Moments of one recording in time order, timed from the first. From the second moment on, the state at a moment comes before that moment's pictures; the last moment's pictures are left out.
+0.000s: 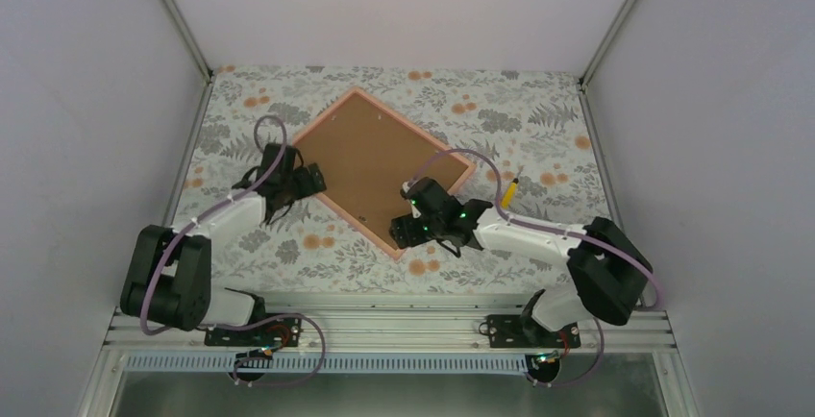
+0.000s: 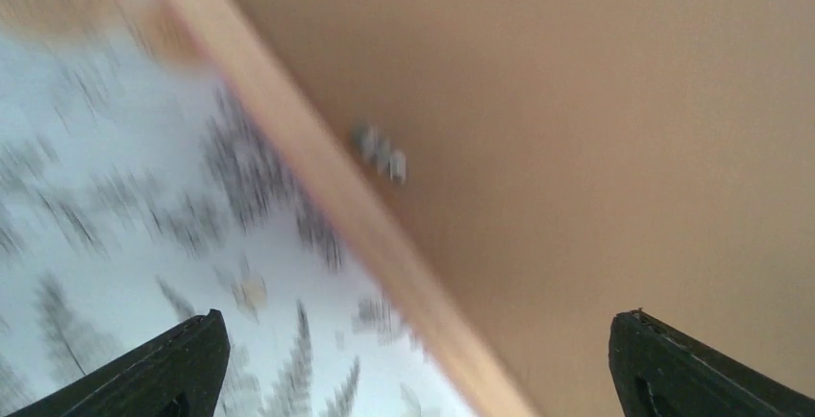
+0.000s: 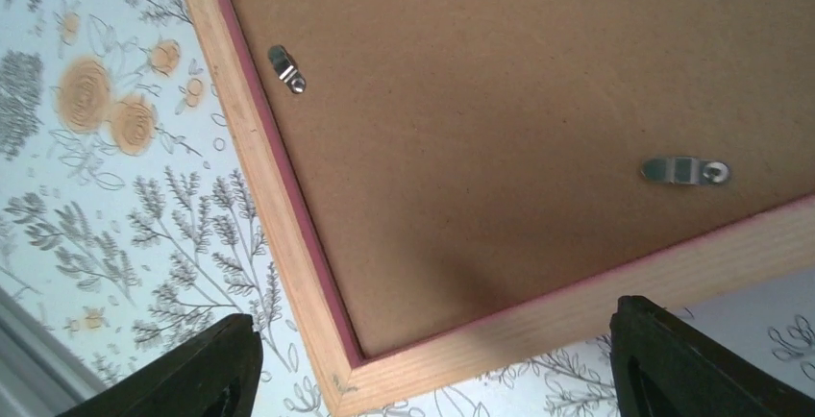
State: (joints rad) left arm -0.23 1.39 0.74 -0.23 -0.06 -0.57; right arm 0.90 1.42 0.79 -0.32 -0.04 0.52
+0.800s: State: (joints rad) left arm -0.32 1.54 0.66 -0.08 0.09 -0.72; right arm 0.98 1.59 0.87 -0.29 0.04 0.30
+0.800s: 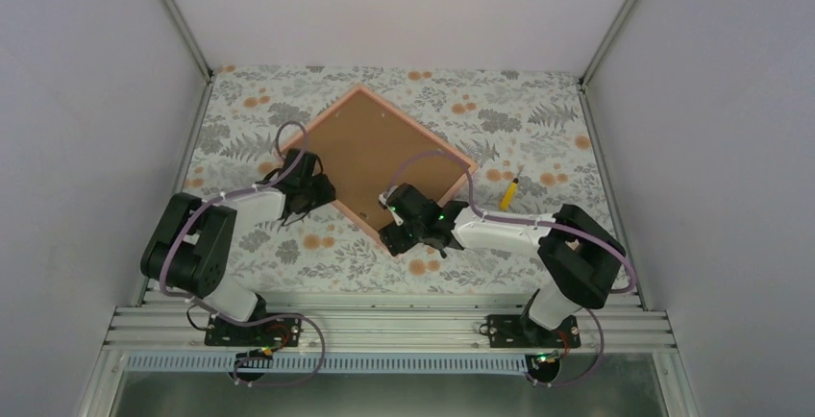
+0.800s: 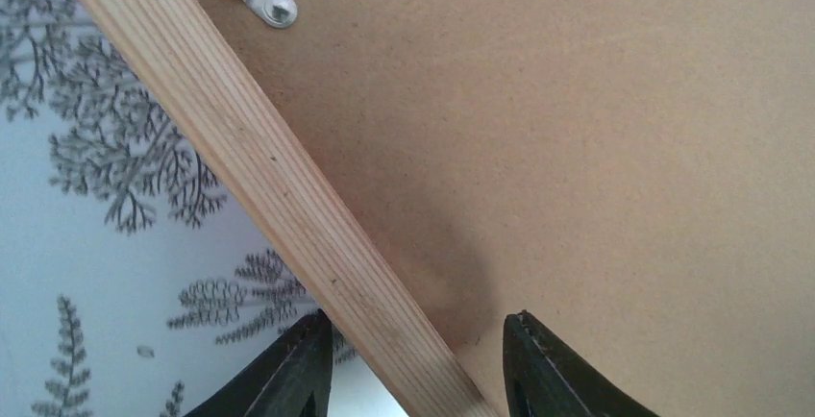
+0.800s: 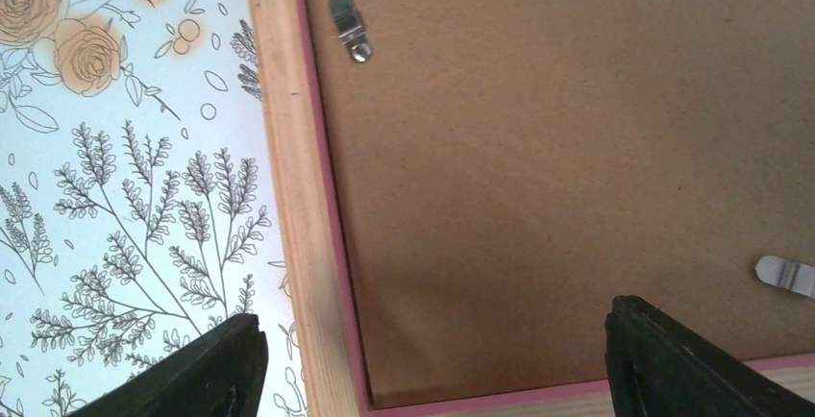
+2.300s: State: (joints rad) left arm -0.29 1.71 1.00 -0.42 -0.11 -0.56; right arm 1.12 1.51 0.74 -0.07 0.13 -0.05
